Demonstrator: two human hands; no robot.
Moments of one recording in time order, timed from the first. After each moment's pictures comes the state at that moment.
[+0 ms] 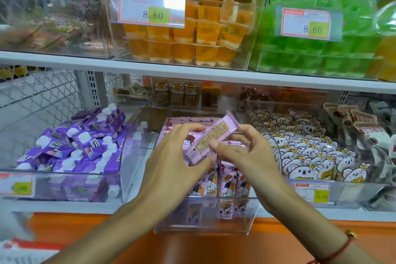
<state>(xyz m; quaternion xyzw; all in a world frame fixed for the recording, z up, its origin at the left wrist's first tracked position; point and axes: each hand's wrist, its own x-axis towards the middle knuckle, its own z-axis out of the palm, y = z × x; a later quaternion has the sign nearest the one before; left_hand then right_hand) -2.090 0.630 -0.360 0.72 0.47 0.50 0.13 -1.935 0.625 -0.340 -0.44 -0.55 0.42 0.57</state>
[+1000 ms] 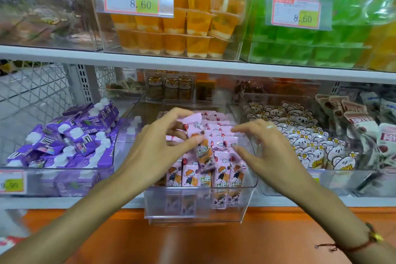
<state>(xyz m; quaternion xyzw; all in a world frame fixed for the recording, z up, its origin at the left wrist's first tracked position) -2.109 0.641 -0.344 0.74 0.43 0.47 0.24 -1.879 0.627 -0.346 -0.53 -0.77 -0.02 0.35</state>
